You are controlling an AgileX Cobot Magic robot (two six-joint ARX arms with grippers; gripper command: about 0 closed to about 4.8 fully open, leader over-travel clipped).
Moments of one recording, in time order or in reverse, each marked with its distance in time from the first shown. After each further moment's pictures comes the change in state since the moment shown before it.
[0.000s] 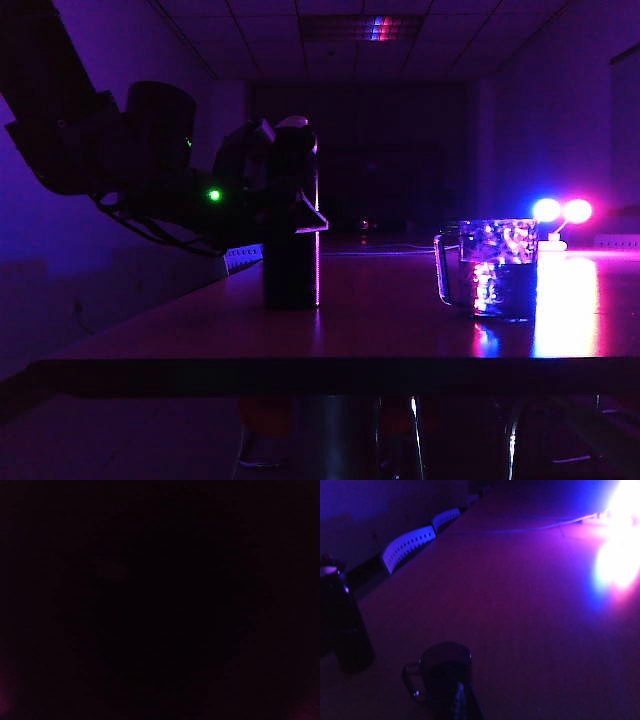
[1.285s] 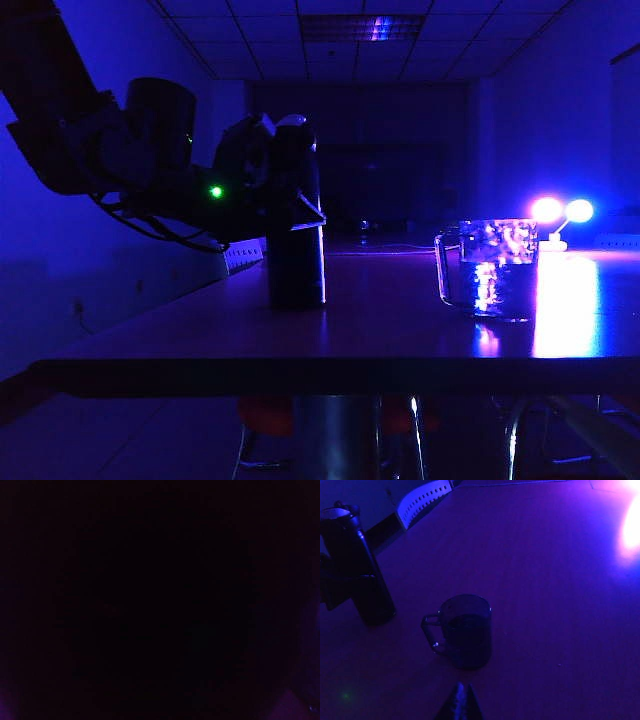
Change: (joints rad) left arm -0.005 0.000 0.000 0.032 -0.012 0.006; right arm 0.000 0.000 0.000 -0.157 -0.073 -0.005
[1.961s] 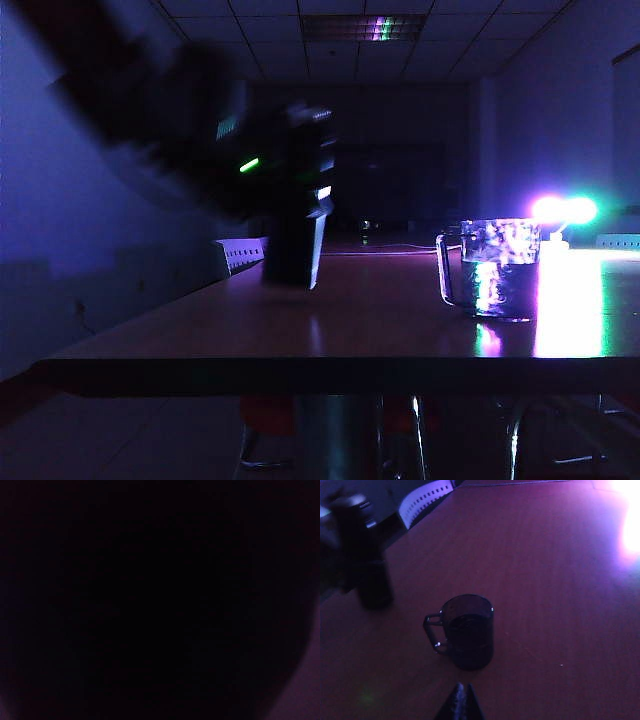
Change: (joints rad) left arm -0.082 -0.034 0.172 -0.296 -0.322 0.122; right arm 0.000 0.000 0.000 -0.001 -0.003 0.000
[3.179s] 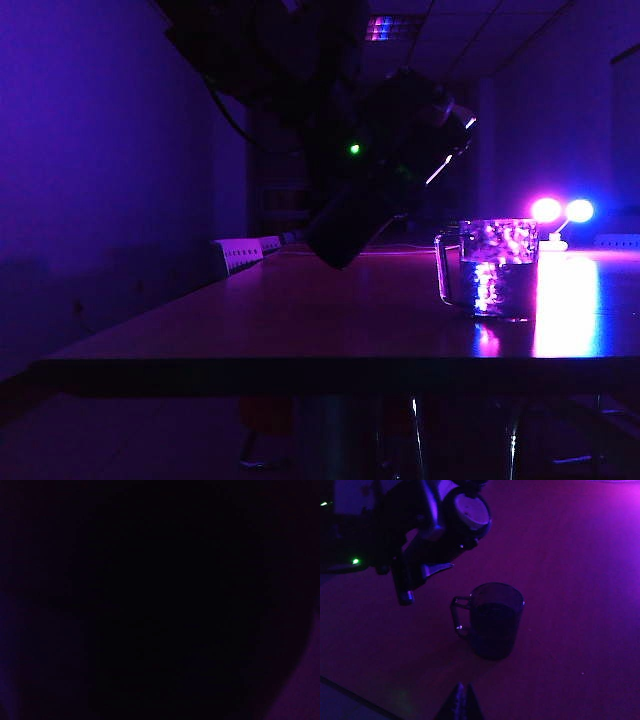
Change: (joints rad) left arm -0.280 0.022 0.141 -0.169 -0.367 0.593; right arm 0.000 0.029 0.000 -0.026 -0.135 -0.156
